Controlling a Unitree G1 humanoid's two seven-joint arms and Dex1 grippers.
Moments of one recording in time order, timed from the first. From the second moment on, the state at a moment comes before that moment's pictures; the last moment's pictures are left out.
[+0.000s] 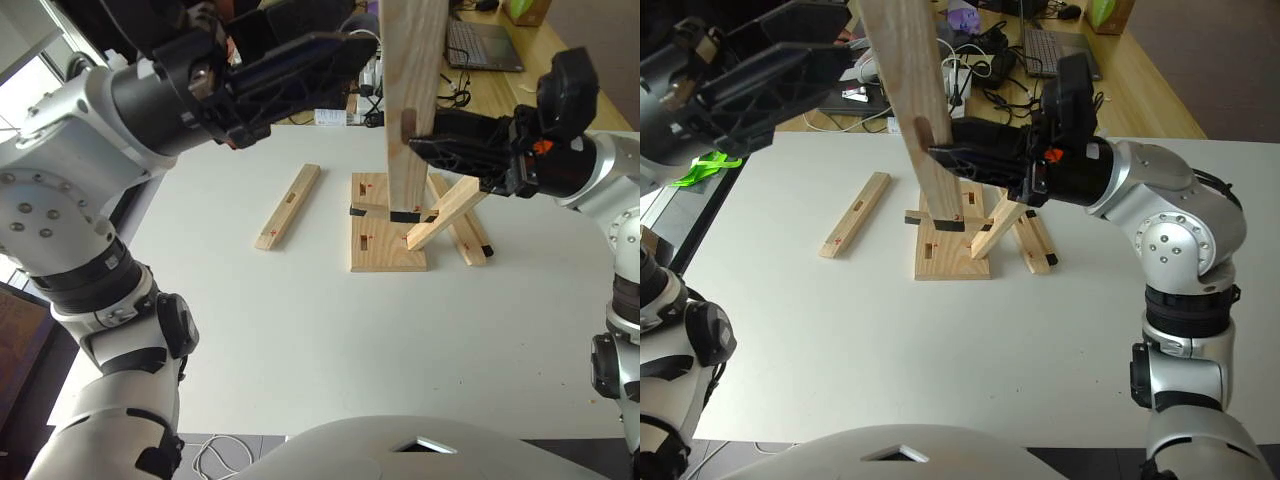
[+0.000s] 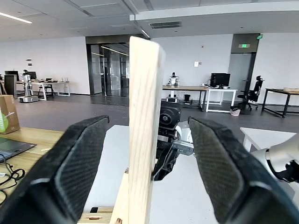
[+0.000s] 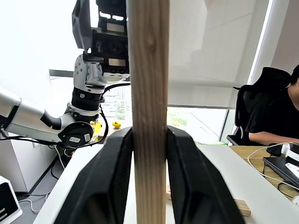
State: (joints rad) left arm -0.78 0.58 0.35 -0.38 -1.27 1.11 -0.61; right arm -0.59 -0.61 -0.02 -0.32 0.95 0.69 0.94
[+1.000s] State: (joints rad) left arm -0.63 0.62 0.19 -0.48 -1.36 0.99 -0.60; right arm -0.57 -0.56 0.06 -0.42 0.92 0.77 0.91
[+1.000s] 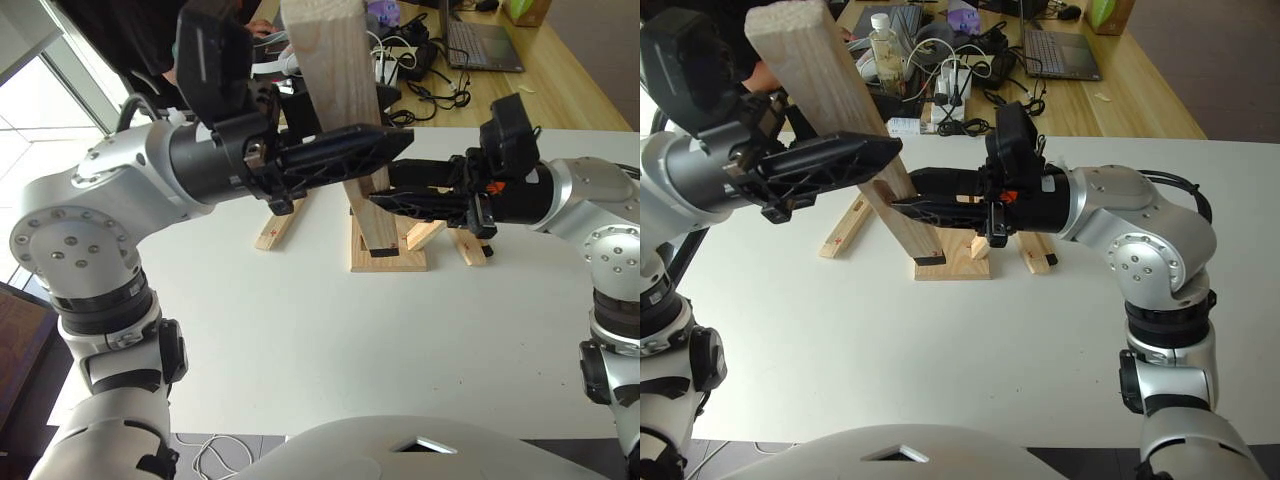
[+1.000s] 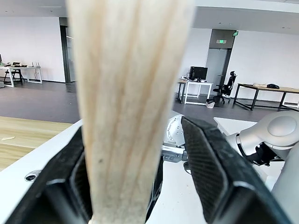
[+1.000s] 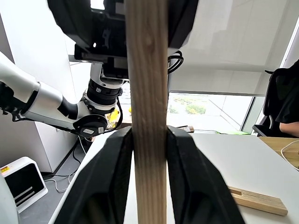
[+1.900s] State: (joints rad) left arm -0.28 0.57 -0.06 -0.51 -0.96 0.78 -0.71; right arm -0.23 -0.52 0.16 -0.32 0.71 0.59 1.02
